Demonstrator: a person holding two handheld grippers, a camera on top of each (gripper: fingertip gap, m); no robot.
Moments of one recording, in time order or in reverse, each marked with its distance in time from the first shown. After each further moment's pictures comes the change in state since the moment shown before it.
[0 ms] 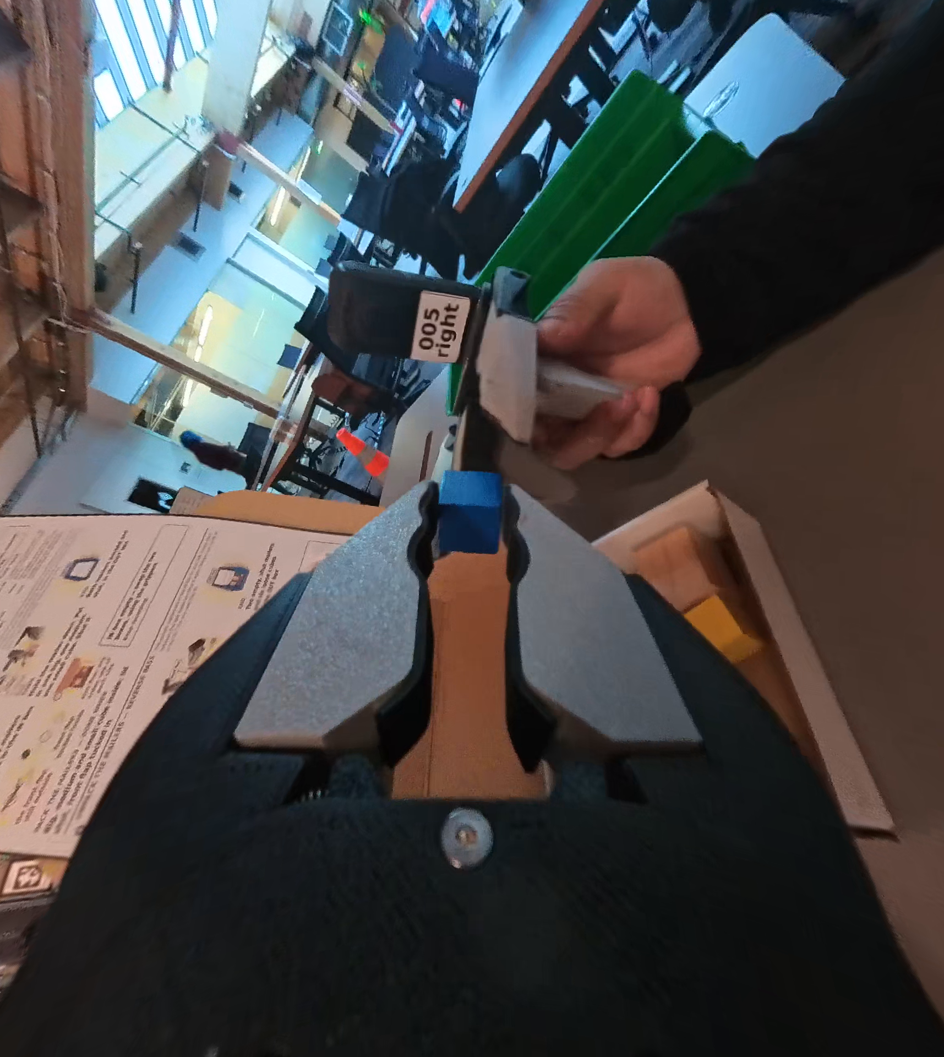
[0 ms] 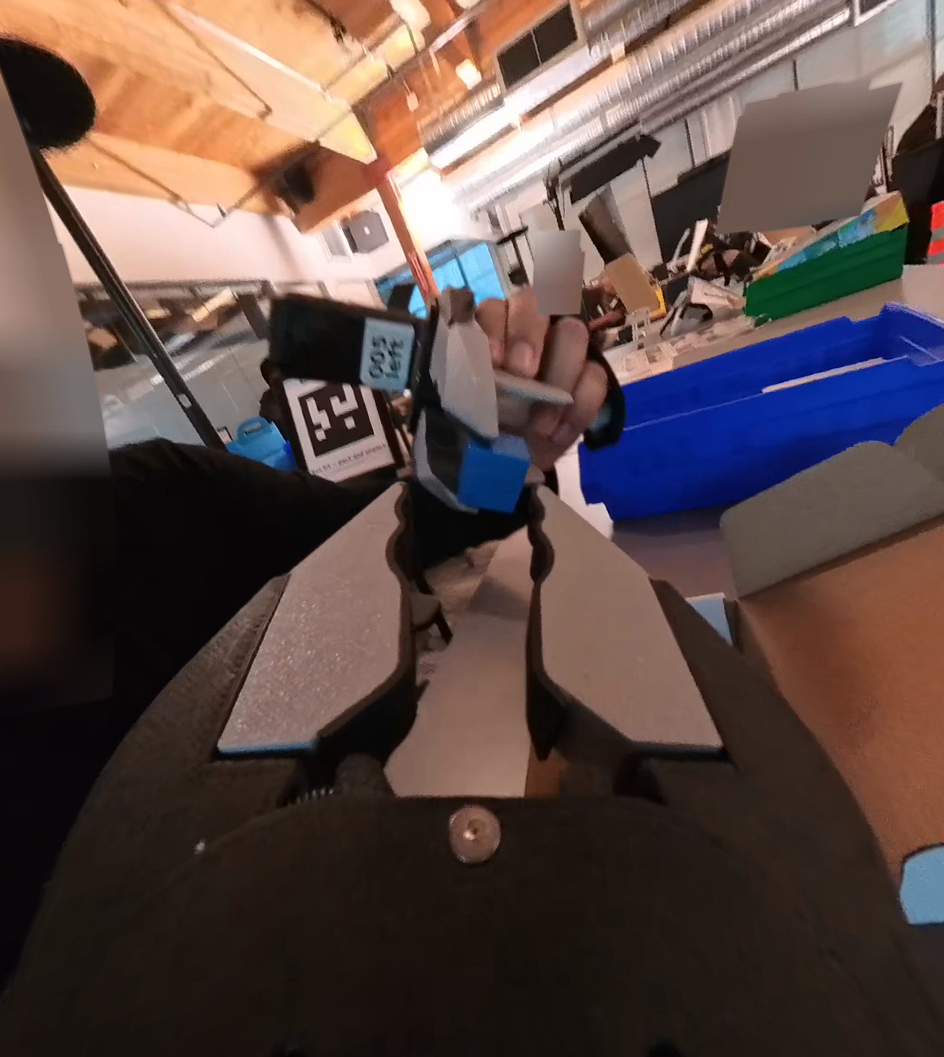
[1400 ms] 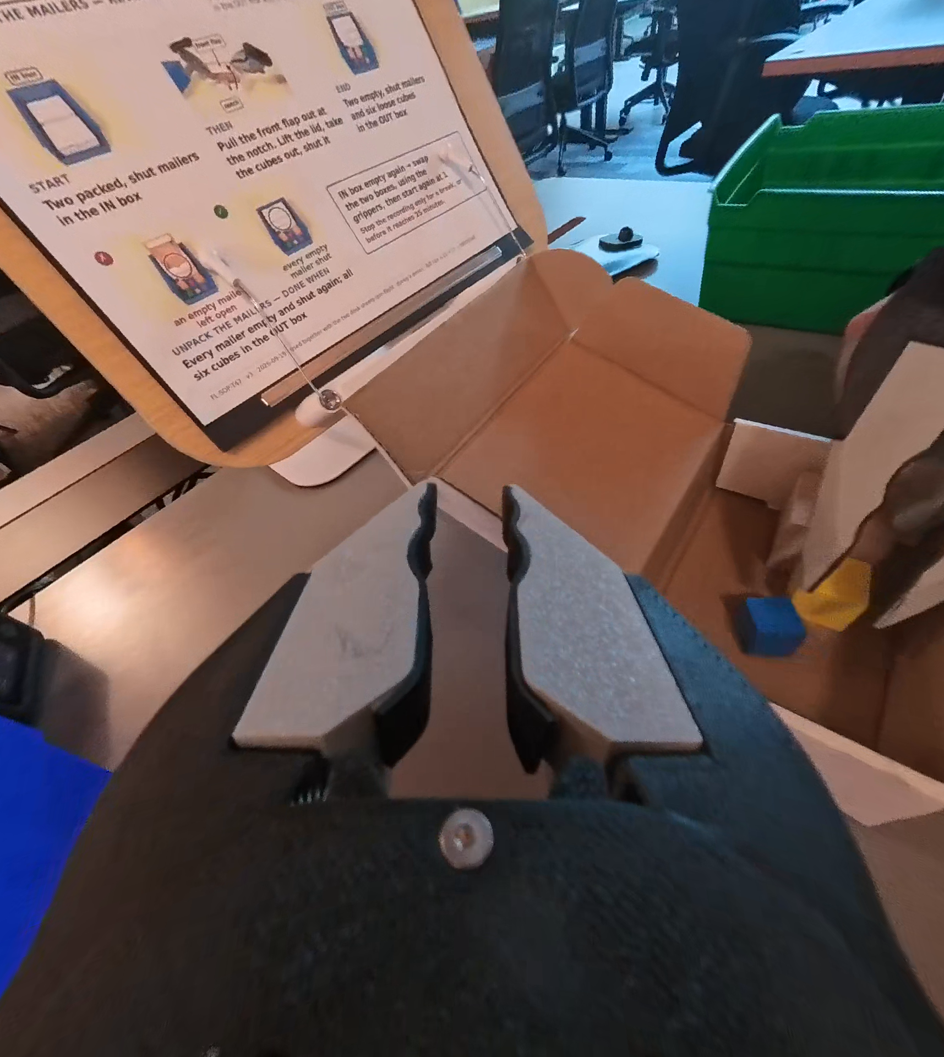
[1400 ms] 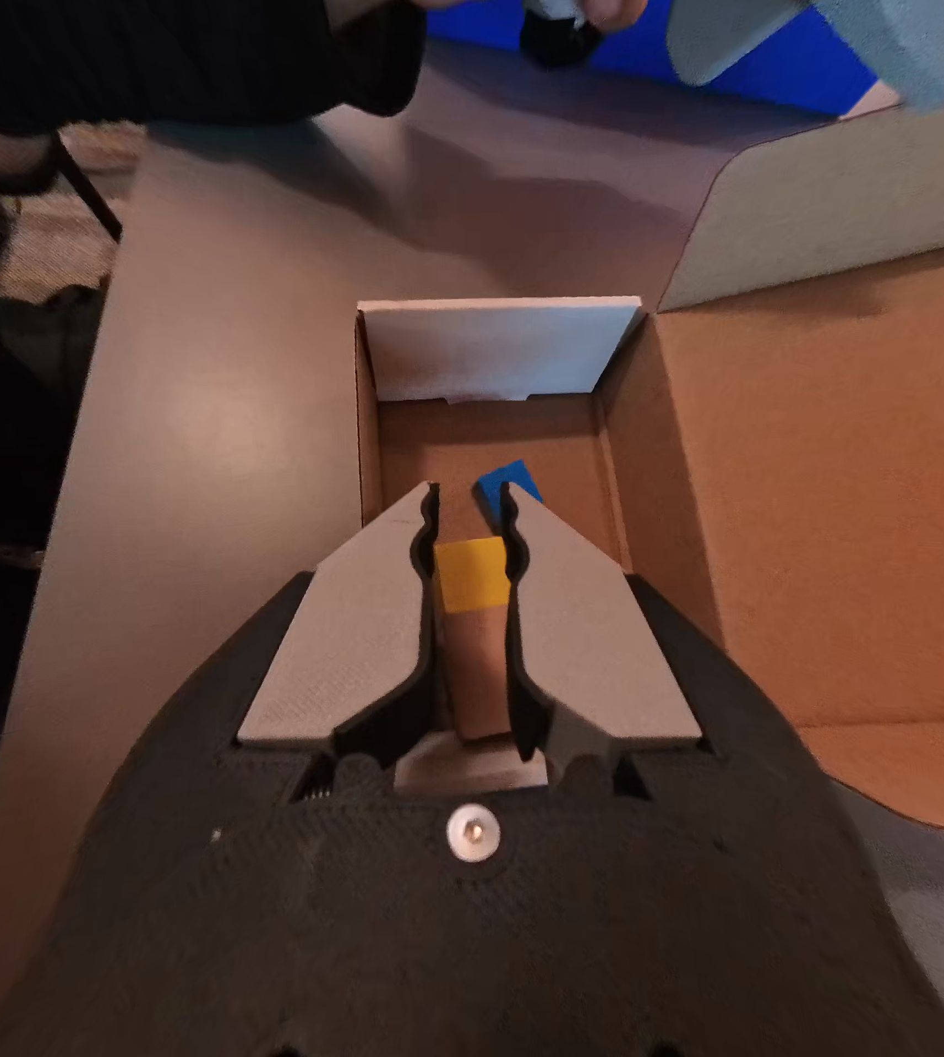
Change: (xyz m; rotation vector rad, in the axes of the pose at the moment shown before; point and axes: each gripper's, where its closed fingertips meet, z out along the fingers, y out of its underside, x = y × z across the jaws) left arm -0.028 0.175 -0.043 -0.273 -0.256 -0.861; right arm 0.070 0.129 -0.002 -0.851 0.469 -0.362
